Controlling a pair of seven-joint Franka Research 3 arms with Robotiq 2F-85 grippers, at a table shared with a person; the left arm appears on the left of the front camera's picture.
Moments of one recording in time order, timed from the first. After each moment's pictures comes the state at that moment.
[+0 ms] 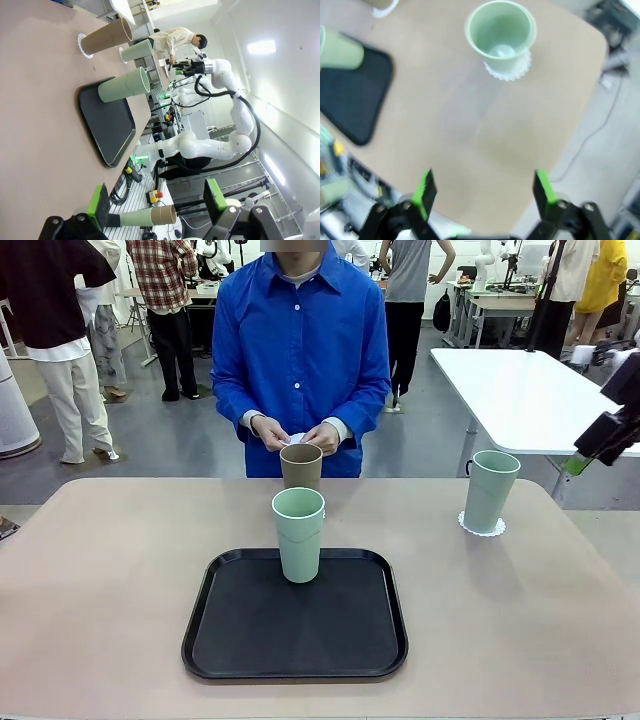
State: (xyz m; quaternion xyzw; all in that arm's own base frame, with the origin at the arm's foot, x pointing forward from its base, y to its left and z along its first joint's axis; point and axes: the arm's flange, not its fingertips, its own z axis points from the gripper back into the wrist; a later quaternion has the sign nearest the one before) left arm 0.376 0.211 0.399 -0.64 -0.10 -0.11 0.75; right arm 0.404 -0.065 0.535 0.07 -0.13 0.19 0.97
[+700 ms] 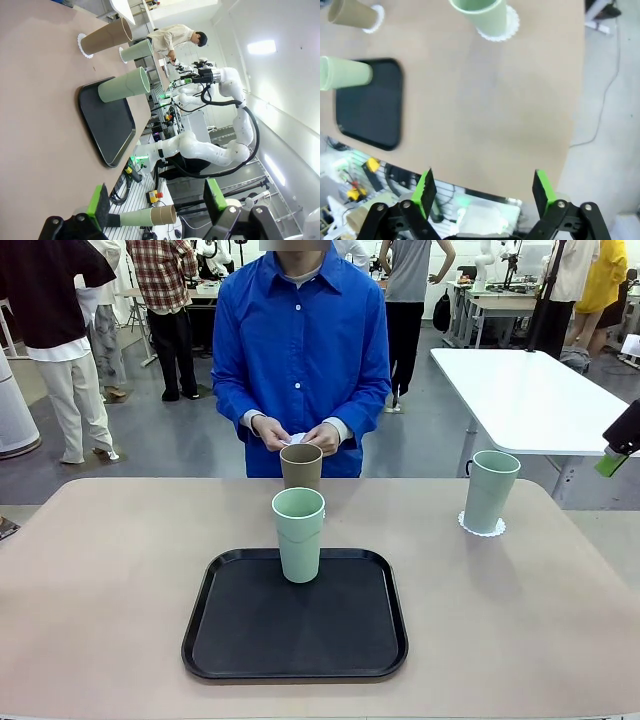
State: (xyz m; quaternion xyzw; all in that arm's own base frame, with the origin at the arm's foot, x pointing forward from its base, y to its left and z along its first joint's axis) left arm 0.376 0.211 0.399 -0.64 -0.10 -0.11 0.75; right arm 0.351 -0.070 0.557 0.13 -0.10 0.06 0.99
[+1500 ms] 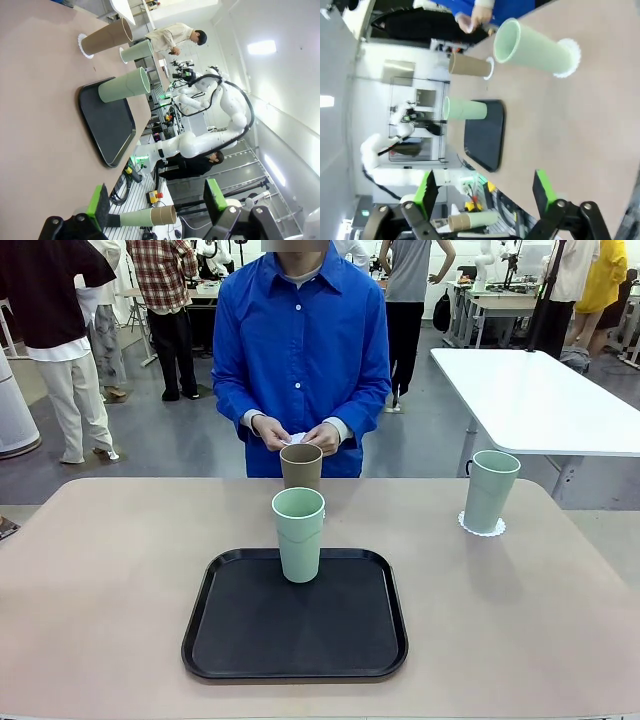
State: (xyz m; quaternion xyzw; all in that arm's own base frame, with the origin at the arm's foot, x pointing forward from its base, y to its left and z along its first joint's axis) left arm 0.376 0.212 0.399 -0.64 -0.10 -0.11 0.75; right arm 0.375 -0.264 0.443 0.54 -0.13 -0.03 0.83
